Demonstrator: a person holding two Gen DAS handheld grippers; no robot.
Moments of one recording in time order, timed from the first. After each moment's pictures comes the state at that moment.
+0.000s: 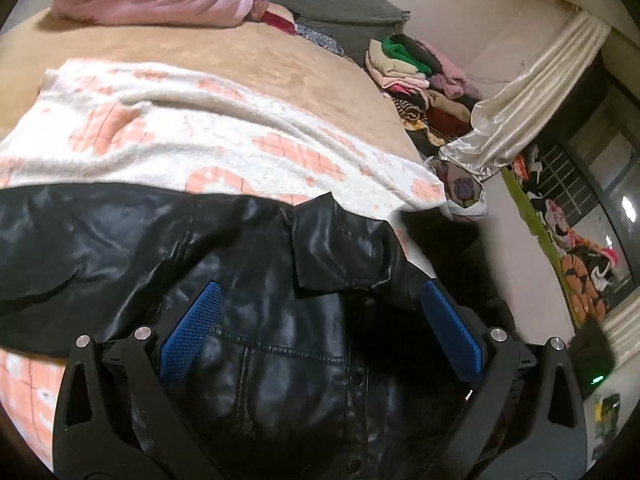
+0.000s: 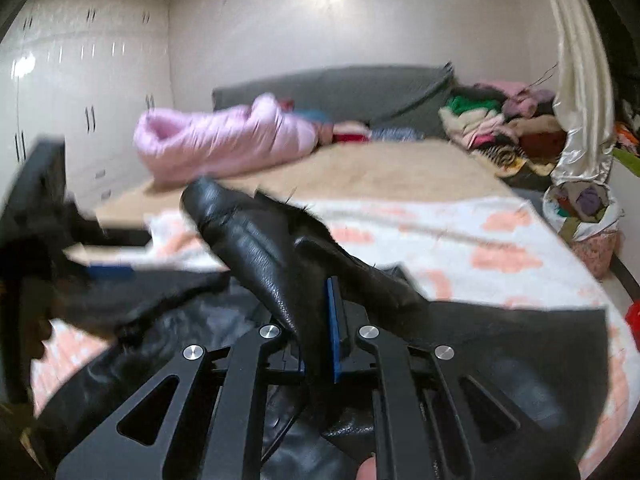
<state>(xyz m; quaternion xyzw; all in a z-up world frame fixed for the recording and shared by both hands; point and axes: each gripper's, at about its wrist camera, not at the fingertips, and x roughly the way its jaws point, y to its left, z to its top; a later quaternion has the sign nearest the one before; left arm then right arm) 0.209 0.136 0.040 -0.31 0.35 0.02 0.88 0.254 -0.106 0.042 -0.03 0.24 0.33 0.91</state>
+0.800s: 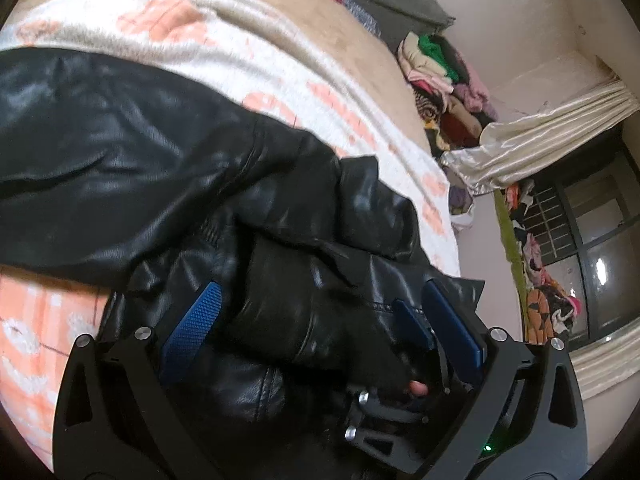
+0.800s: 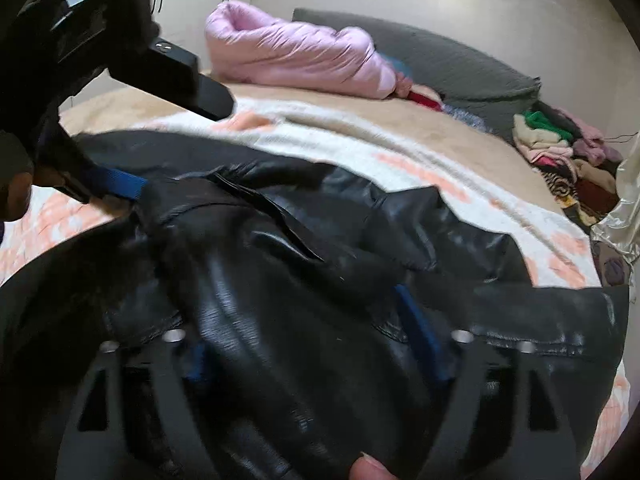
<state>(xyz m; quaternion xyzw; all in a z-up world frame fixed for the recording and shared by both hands) 0.180 0.176 -0.024 -0.43 0.38 0.01 0.82 0.224 0.005 -0.040 -0.21 0.28 0.39 0.85</state>
